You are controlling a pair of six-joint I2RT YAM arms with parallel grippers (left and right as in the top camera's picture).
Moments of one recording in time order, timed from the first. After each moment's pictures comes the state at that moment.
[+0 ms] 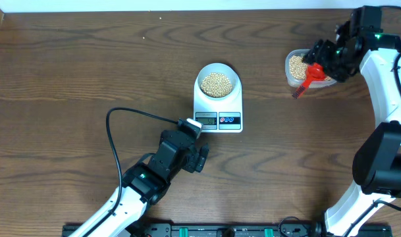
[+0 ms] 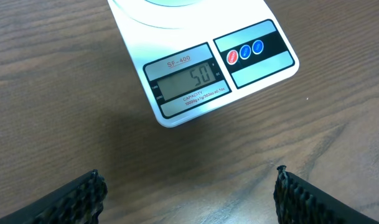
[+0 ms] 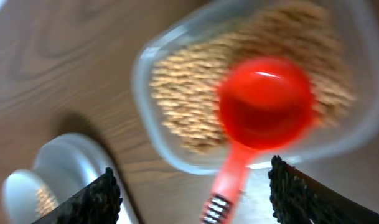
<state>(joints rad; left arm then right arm) -0.64 1.05 0.47 -0.21 -0.09 -0.16 -0.11 1.94 1.68 -0.89 -0.32 0.37</state>
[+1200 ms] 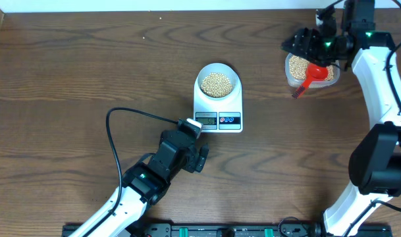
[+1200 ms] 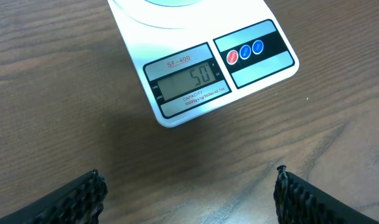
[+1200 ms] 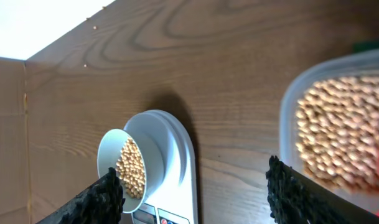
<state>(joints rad) -0.64 1.05 0.47 -0.21 -0.09 -0.16 -0.06 1.94 1.70 -0.76 -0.60 0.29</state>
